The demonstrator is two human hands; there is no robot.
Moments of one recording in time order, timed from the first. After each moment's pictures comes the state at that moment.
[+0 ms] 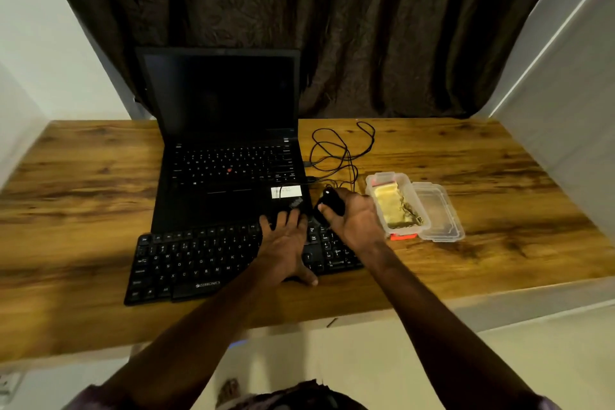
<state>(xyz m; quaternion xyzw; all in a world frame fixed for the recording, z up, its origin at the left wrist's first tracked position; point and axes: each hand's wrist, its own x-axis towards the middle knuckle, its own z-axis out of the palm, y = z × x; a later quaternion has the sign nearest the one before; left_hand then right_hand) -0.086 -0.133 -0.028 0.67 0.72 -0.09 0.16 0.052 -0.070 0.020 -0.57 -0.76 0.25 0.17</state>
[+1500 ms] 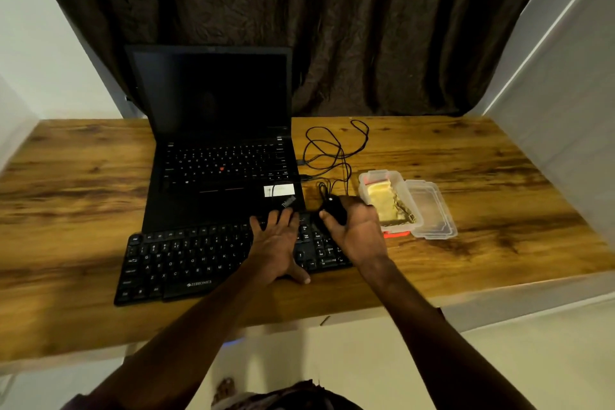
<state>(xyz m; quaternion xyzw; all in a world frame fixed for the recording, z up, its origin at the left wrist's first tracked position) -0.087 -0.135 -0.032 0.66 0.73 -0.08 0.16 0.073 -0.085 0.006 -0.58 -0.75 0.26 0.18</state>
